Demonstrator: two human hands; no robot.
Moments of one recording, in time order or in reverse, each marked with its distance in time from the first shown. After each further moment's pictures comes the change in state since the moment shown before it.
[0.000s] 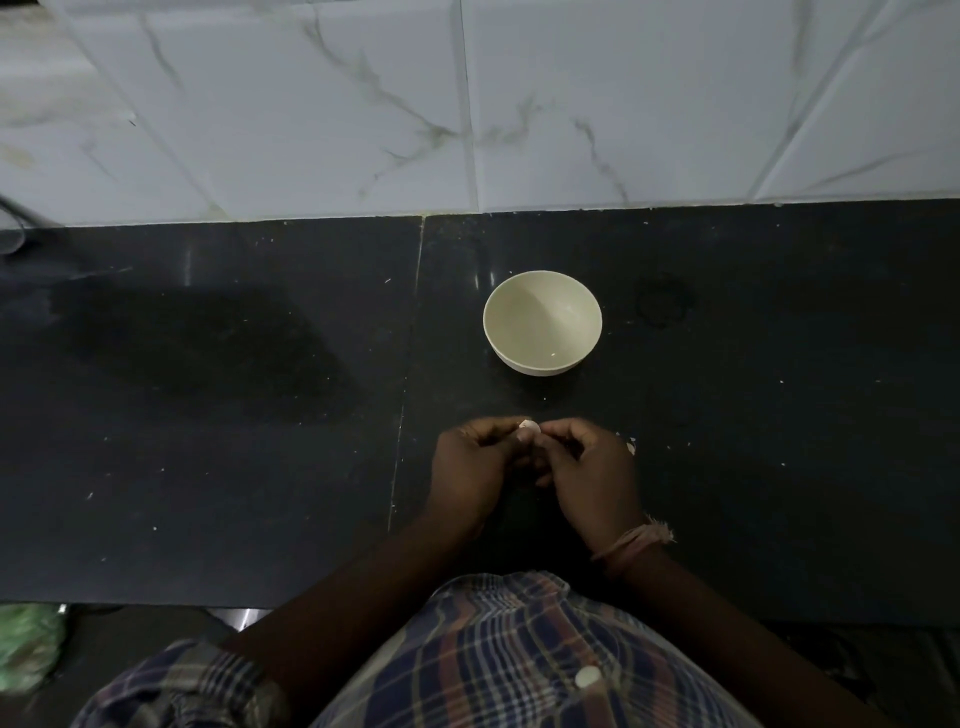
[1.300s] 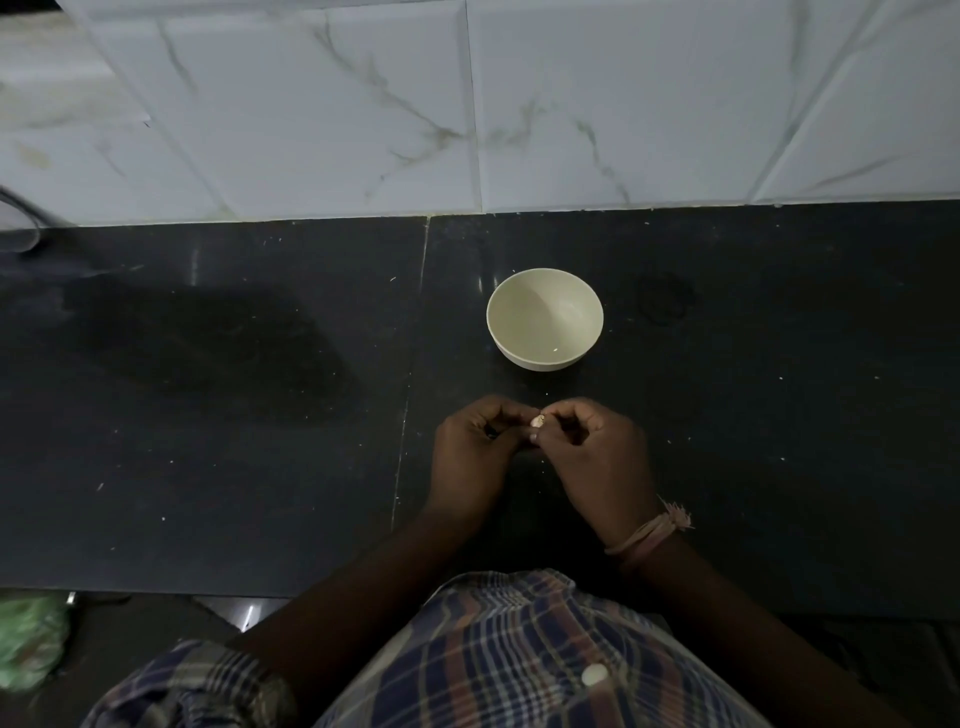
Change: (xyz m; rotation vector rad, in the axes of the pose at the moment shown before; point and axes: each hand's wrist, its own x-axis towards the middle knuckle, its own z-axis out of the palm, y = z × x) left_hand -0.003 0.002 -0.009 0.415 0.005 0.464; right_hand -0.007 -0.021 -0.012 -0.143 0.054 -0.221
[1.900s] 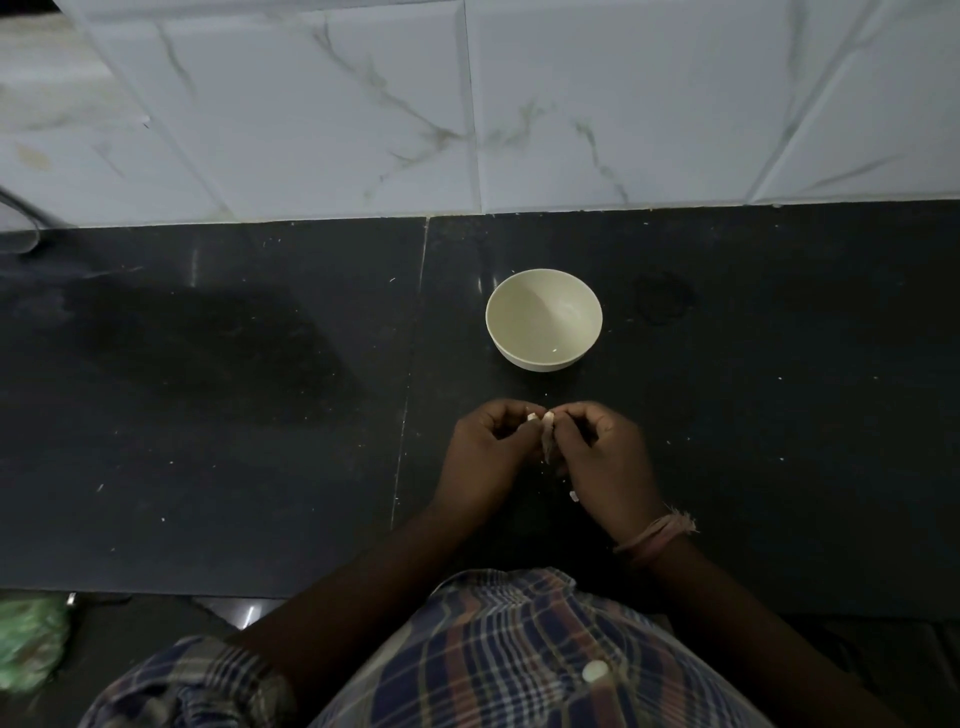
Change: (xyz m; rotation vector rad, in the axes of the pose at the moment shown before) left_hand -0.002 0.006 0.005 -0.191 -0.124 -0.273; right_hand 0.002 0.003 -0.008 0.136 -0.072 0.179
